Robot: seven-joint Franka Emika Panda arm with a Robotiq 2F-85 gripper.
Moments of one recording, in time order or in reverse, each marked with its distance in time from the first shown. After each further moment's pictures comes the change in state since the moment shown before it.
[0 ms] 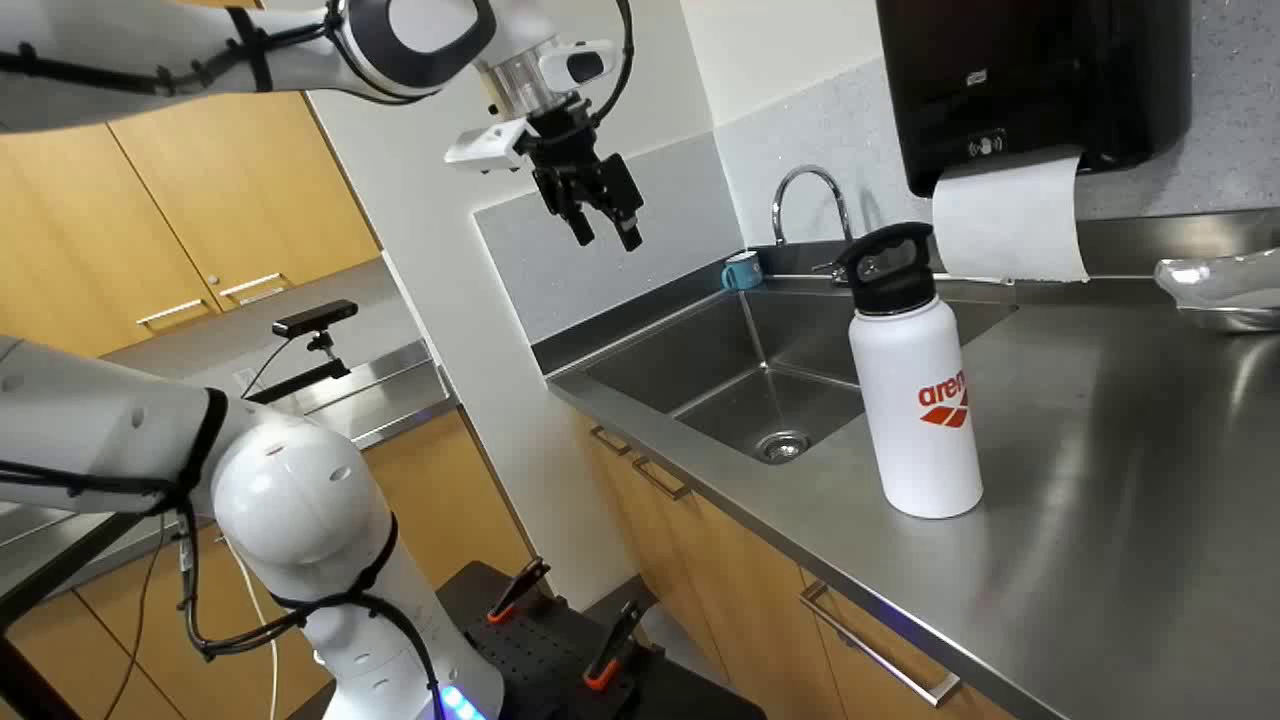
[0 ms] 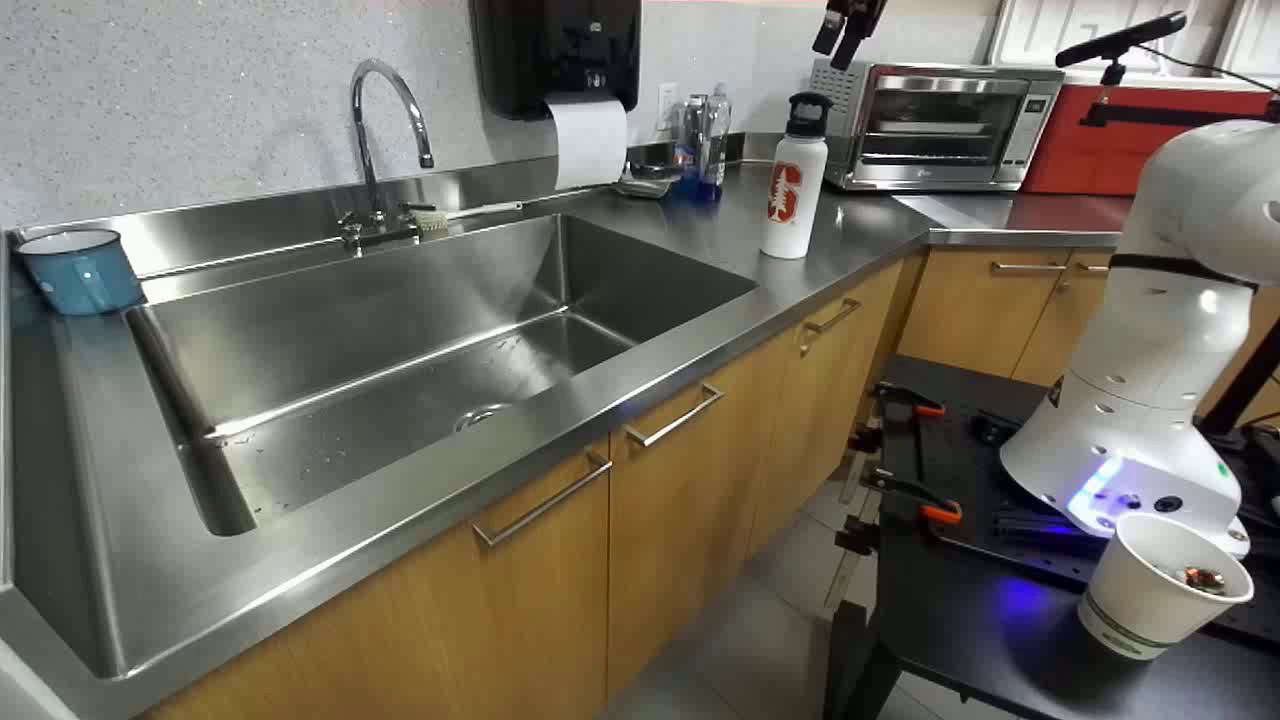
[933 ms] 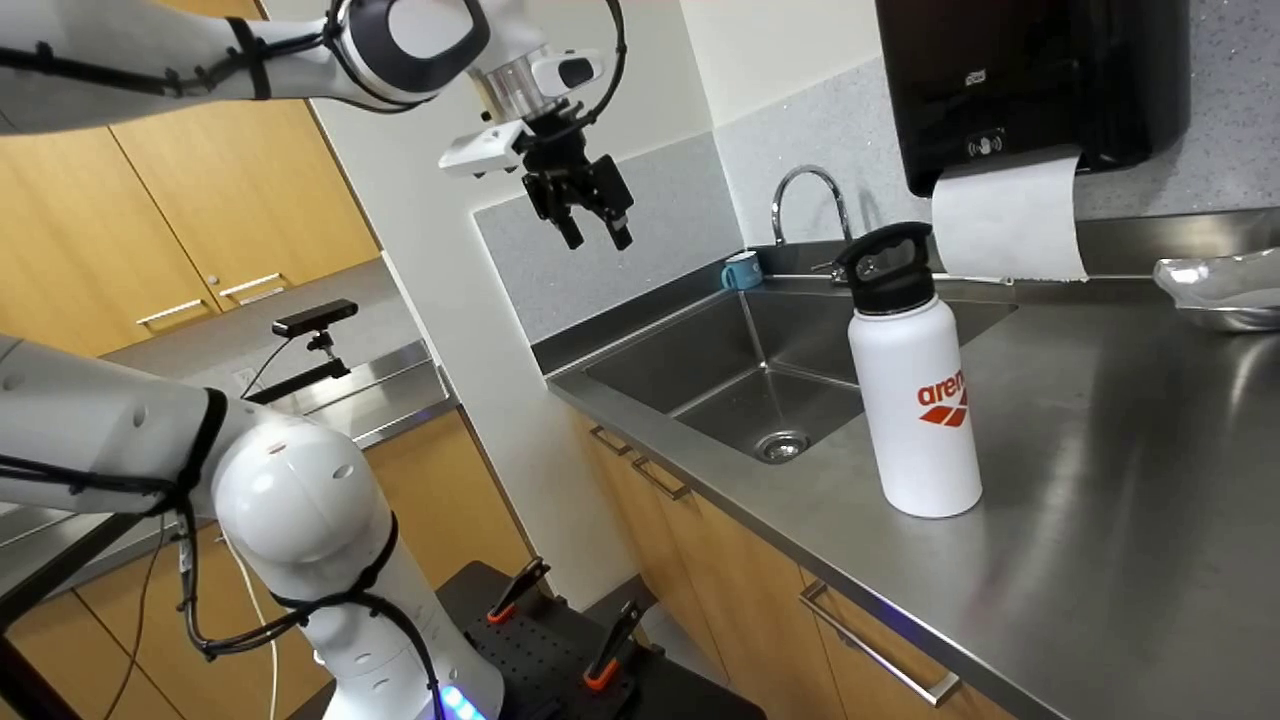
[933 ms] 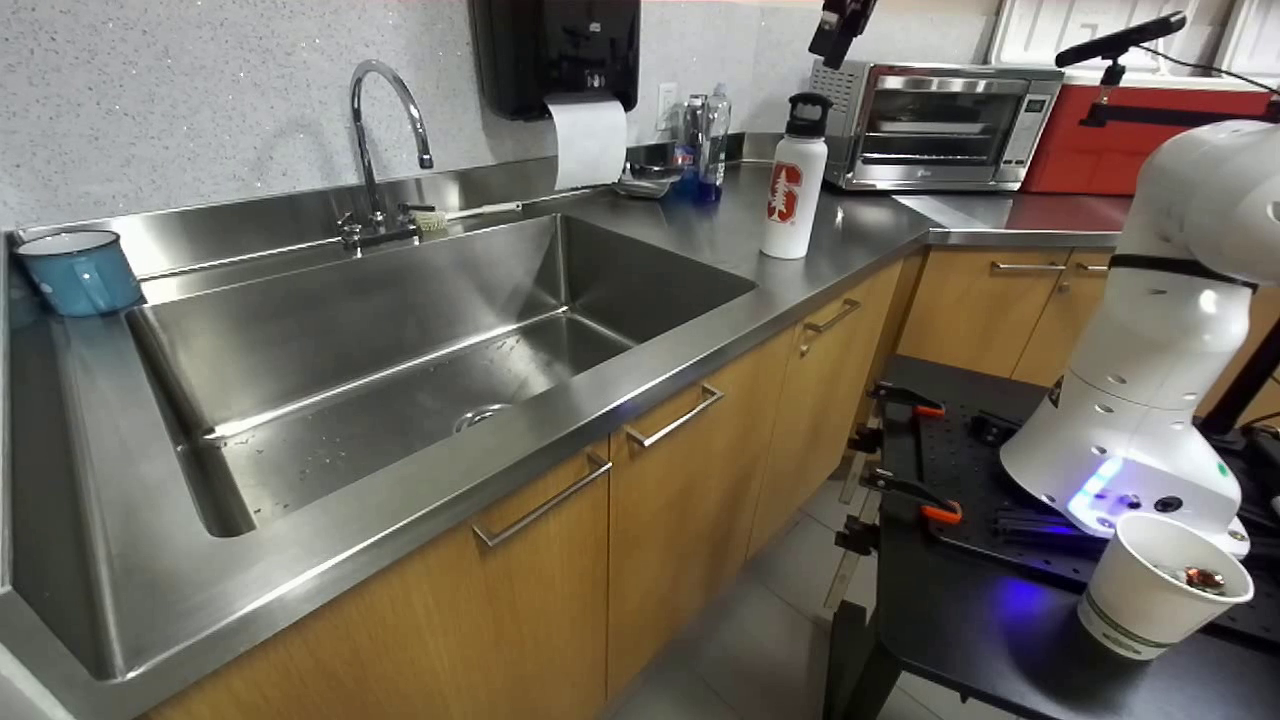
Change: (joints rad) arm 0.019 0.000 0.047 -0.005 0.000 0.000 -0.029
